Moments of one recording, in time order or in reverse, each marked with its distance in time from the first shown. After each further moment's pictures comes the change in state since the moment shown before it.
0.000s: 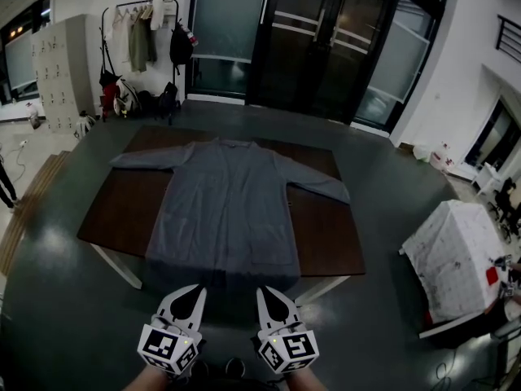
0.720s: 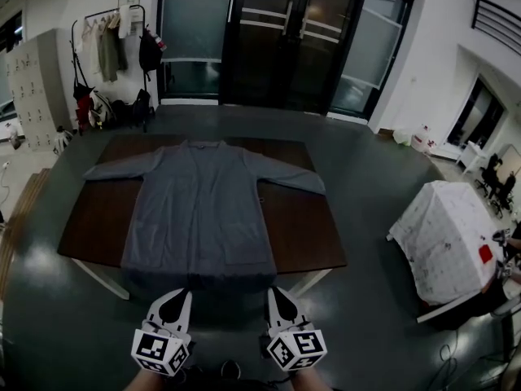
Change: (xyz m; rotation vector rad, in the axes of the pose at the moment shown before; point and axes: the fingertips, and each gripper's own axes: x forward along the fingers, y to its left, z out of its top) left arm 0.036 -0.026 -0.029 0.026 0.052 -0.006; right arm -0.046 -0.100 -0.004 0.107 -0.030 -0.179
